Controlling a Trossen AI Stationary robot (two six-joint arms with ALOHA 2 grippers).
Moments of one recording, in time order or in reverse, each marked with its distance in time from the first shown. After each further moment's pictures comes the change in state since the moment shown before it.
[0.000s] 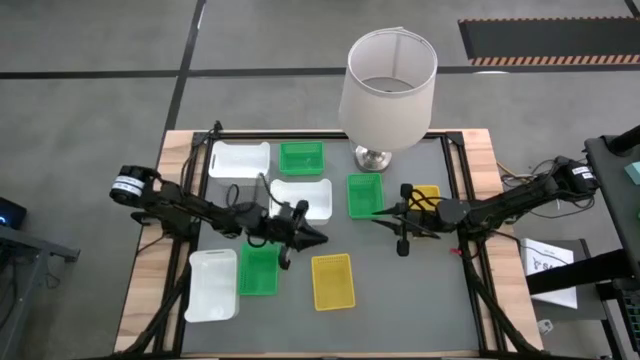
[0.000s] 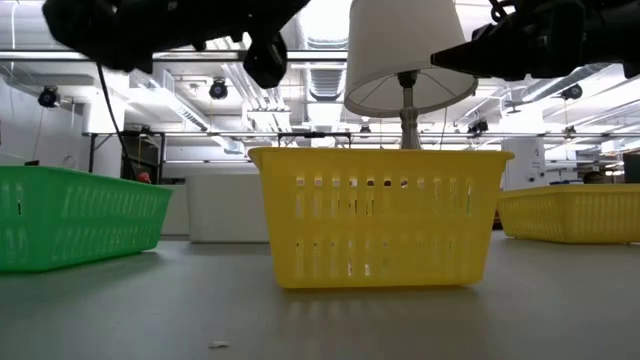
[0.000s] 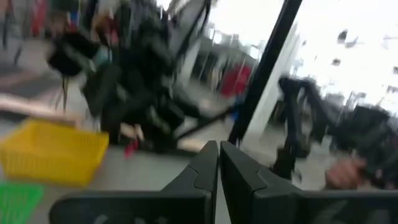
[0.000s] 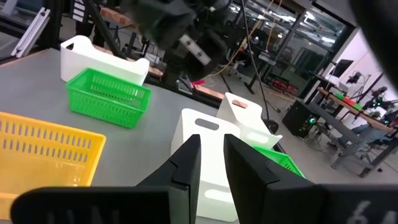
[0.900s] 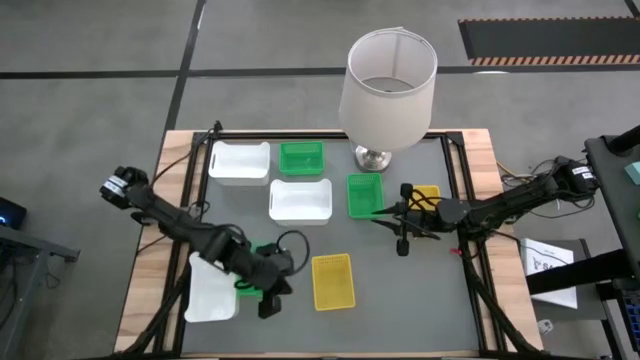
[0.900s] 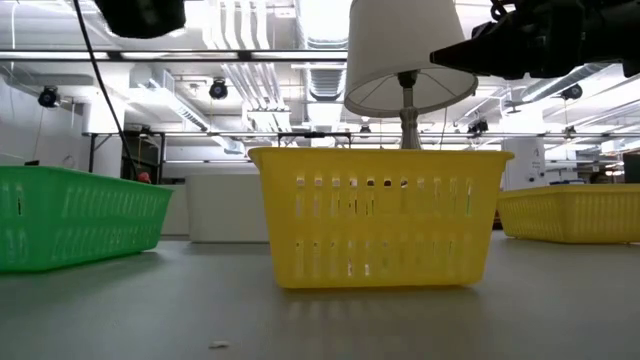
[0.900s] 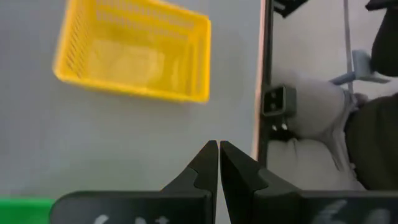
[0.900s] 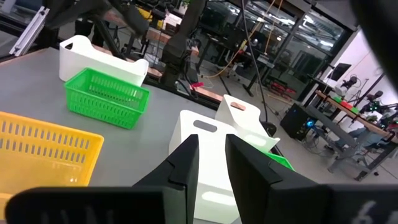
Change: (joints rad) left arm -0.350 -0.053 0.540 -1.565 -0.092 -0.432; right arm 0.000 0.000 0.002 0.003 0.000 -0.018
